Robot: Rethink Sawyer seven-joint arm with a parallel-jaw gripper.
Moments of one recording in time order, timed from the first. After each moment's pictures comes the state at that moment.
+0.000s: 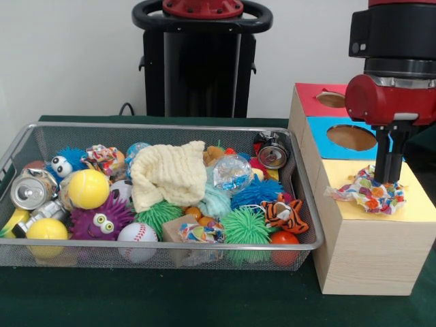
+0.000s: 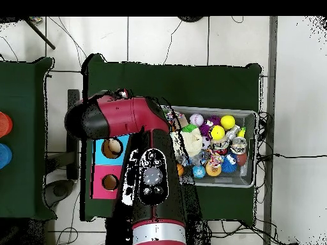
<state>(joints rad) 0.02 -0.62 0.02 1.35 -0.16 0.46 1.57</state>
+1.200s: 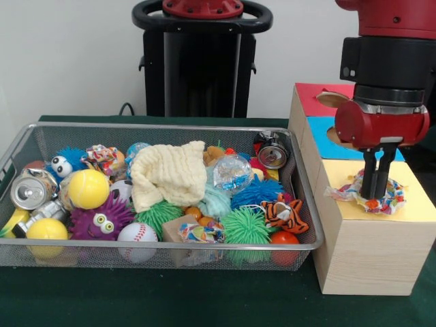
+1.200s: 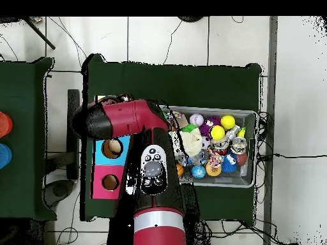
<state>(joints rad) 0.02 -0.56 0.02 1.35 -0.16 0.46 1.57</state>
